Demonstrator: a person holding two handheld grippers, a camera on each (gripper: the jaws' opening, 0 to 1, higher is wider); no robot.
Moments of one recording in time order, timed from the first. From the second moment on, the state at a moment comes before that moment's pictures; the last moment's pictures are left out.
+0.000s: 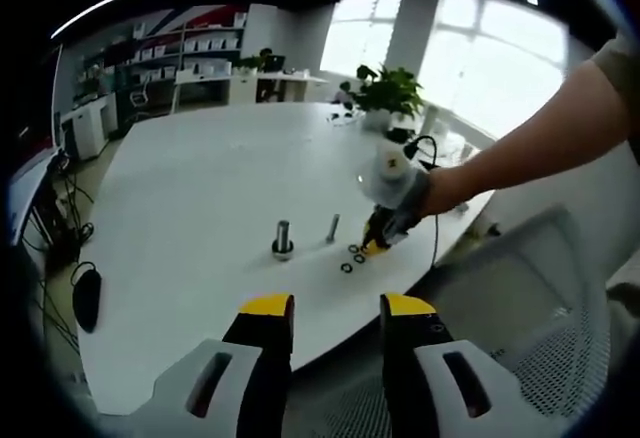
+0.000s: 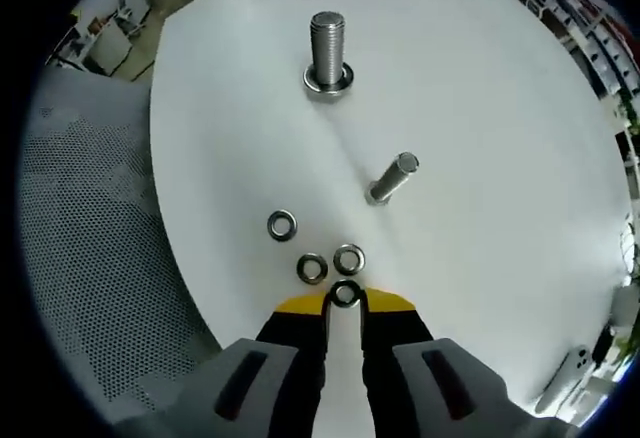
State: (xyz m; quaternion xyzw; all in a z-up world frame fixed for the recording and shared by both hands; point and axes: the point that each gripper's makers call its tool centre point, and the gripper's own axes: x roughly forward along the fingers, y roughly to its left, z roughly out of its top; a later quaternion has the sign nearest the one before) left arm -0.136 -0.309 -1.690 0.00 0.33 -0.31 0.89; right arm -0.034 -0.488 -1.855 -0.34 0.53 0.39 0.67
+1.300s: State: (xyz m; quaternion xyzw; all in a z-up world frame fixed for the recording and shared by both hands) left arm -0.134 -0.309 -1.685 -0.01 0.31 -0.32 0.90; right arm -0.005 -0.466 -1.782 -0.30 0.45 0.39 0.74
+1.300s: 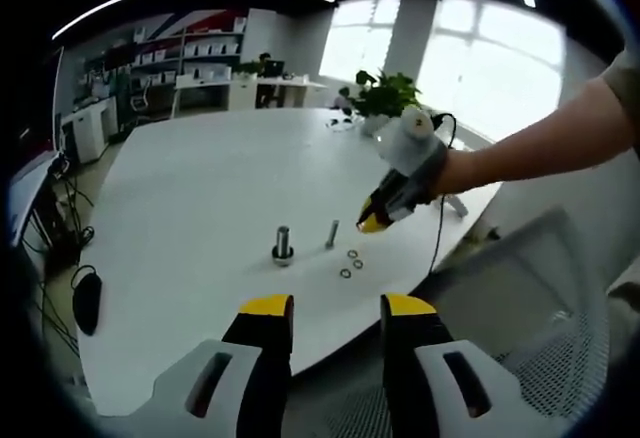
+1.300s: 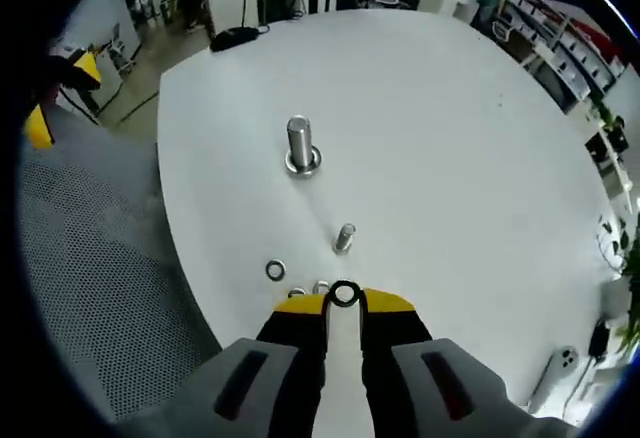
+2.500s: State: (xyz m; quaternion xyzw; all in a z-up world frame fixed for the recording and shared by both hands) left arm -0.134 -0.309 -1.687 -0.01 0.32 -0.31 0.89; right arm 0.011 -0.442 -1.794 -0.36 0.45 0.42 0.70
